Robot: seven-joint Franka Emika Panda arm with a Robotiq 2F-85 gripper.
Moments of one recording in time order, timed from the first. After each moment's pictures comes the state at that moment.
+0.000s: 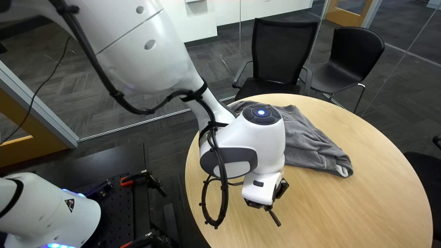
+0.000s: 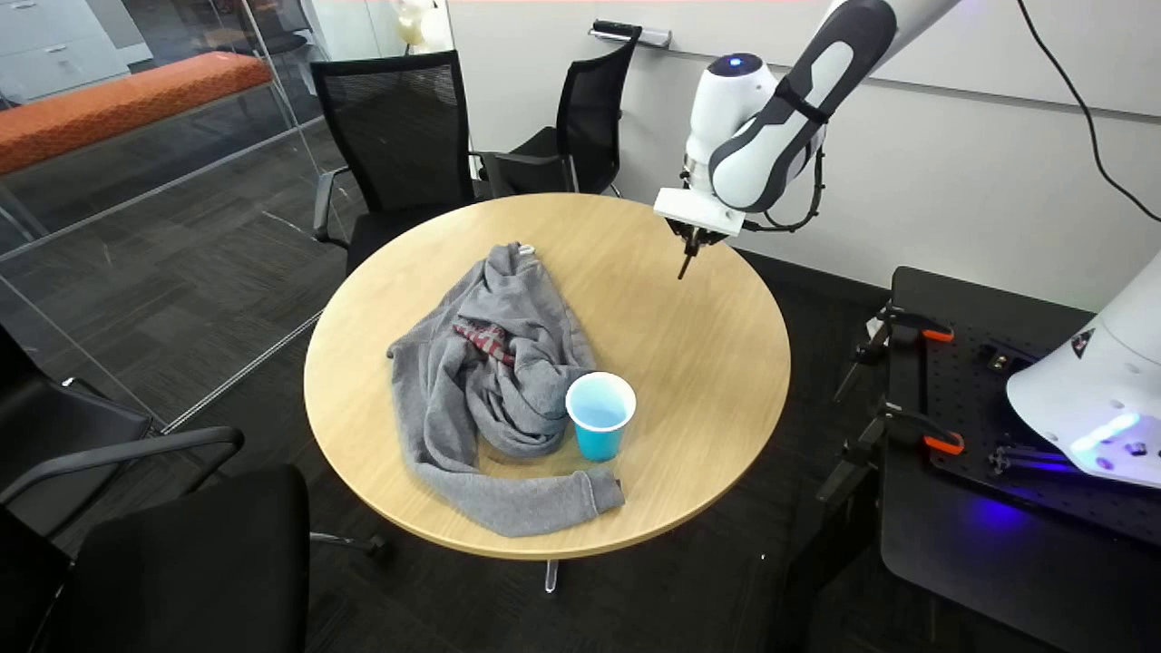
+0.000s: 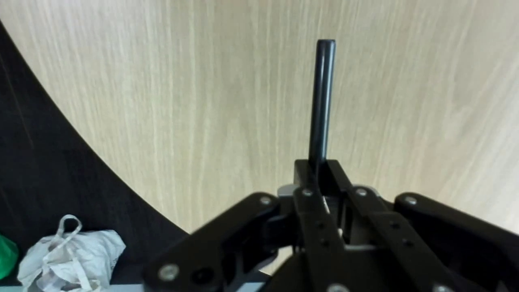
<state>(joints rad) 0.16 0.57 -0.39 -2.22 0.09 2.86 1.29</state>
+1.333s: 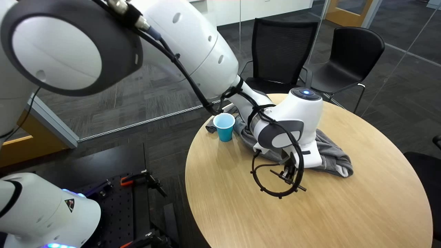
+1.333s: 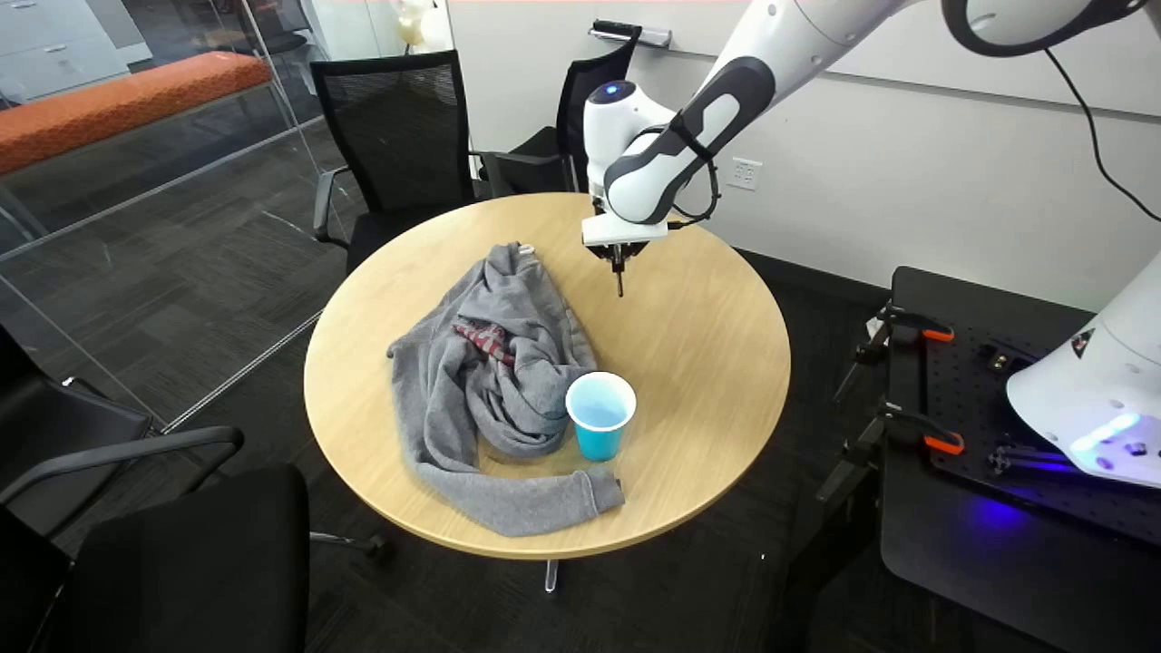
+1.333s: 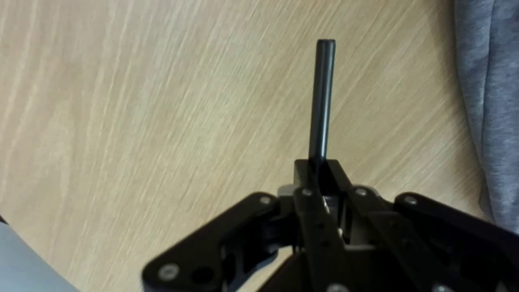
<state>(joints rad) 0.09 0.91 -0.24 -1.62 0.04 2.53 0.99</state>
